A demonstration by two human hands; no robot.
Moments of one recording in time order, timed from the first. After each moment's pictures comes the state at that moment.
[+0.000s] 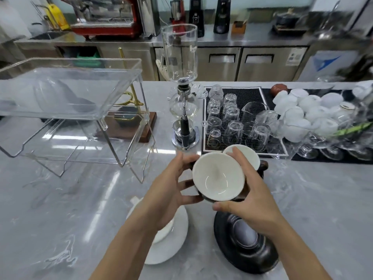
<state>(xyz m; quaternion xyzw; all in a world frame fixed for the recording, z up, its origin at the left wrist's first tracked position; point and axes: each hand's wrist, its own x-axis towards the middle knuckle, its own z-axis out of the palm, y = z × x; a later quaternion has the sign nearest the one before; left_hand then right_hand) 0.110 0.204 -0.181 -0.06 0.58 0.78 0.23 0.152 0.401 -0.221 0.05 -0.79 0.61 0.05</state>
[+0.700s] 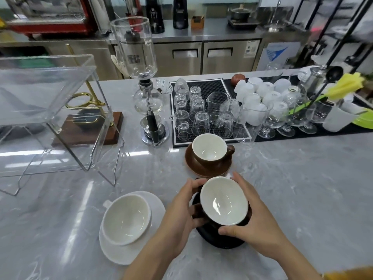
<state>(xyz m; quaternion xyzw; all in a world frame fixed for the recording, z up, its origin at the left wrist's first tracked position) 0.167 0.257 -0.228 -0.07 0.57 0.75 0.33 0.242 0.439 -0.257 -0.06 -0.83 0.56 0.04</state>
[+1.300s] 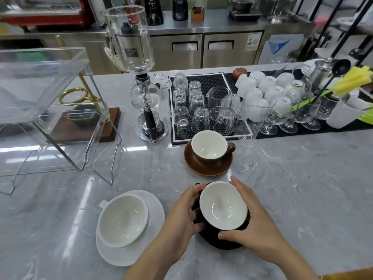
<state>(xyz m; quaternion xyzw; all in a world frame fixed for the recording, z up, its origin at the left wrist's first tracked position) 0.167 0.262 -0.250 -0.11 0.55 0.74 0.37 0.241 0.441 -0.269 -0.09 -0.84 0.53 0.00</state>
